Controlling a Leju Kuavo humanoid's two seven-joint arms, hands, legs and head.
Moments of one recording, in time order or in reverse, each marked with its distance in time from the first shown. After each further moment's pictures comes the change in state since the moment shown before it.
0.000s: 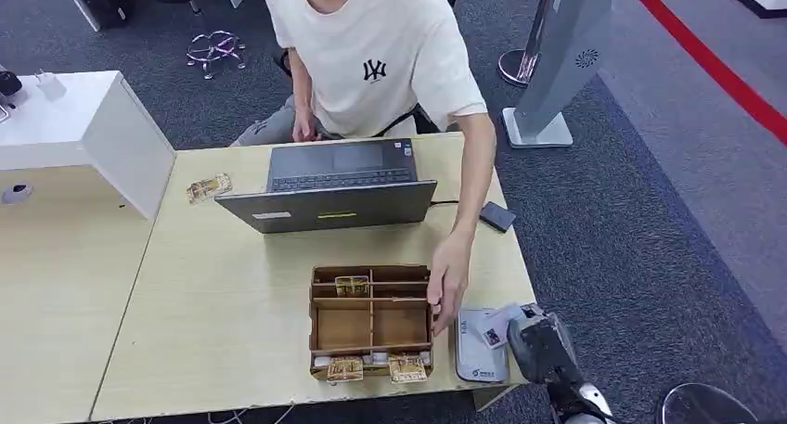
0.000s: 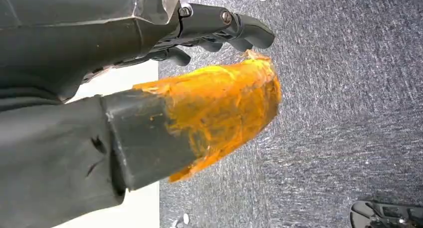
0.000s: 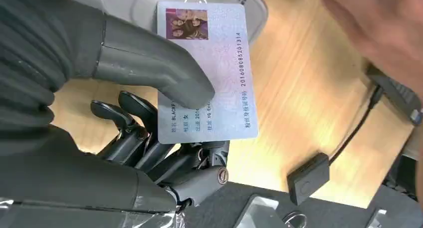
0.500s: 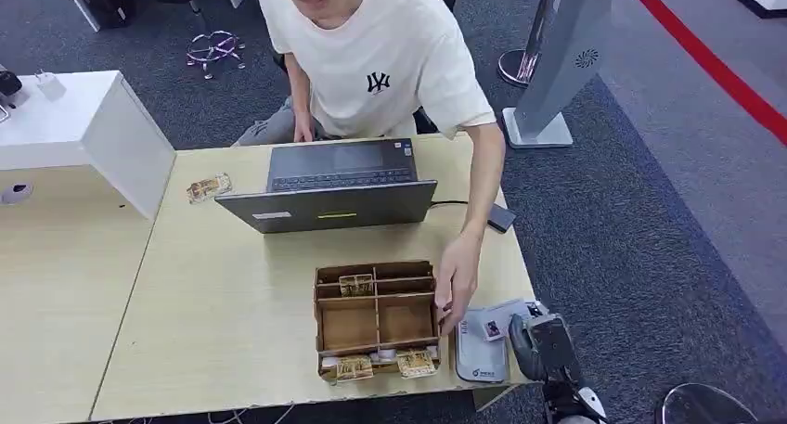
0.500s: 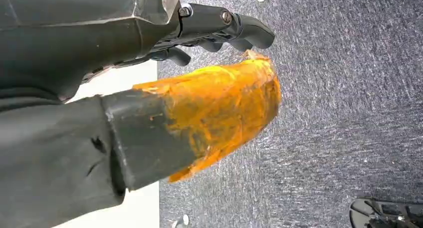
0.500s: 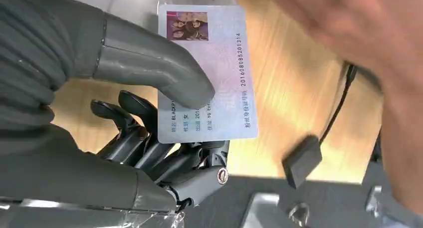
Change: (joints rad) left arm 0.000 -0.004 -0.013 0.000 0.000 0.001 -0.001; right arm -0.010 0.039 -0.014 0.032 -0.154 -0.026 -0.043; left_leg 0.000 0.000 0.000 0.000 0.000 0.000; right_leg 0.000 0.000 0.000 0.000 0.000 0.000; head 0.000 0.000
